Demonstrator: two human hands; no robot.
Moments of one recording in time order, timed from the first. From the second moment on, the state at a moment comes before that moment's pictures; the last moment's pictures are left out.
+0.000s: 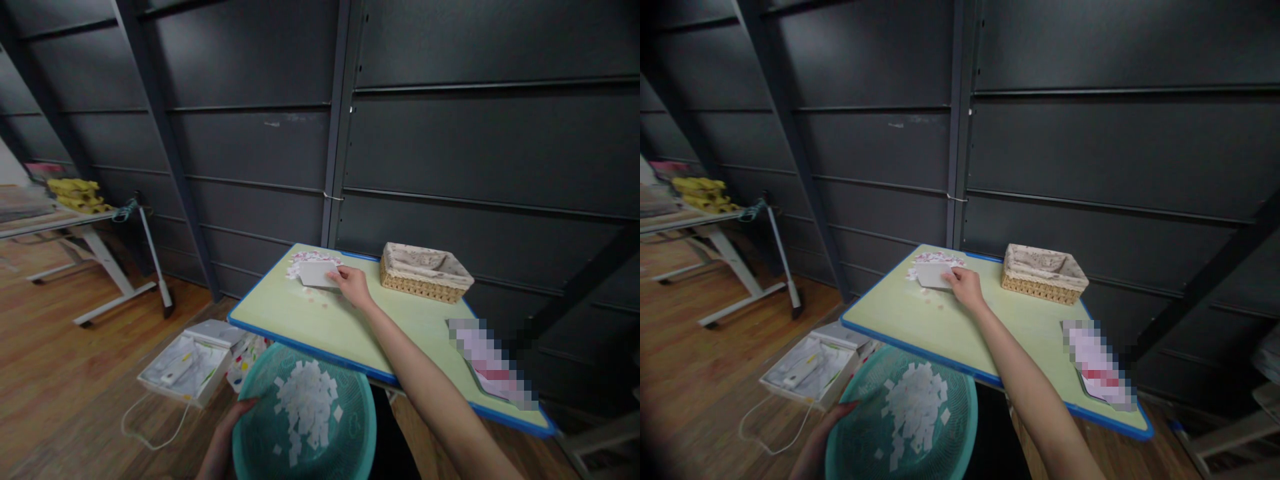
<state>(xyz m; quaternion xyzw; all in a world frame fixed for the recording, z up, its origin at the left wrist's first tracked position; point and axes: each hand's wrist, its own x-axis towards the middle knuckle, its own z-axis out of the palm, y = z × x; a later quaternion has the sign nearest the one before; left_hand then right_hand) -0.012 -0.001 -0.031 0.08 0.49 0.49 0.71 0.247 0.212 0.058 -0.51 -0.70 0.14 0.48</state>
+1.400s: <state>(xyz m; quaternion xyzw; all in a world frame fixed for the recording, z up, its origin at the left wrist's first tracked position) -0.009 0.001 -0.010 0.06 0.52 0.49 0.69 0.251 0.206 0.064 -0.47 -0.70 0.32 0.43</state>
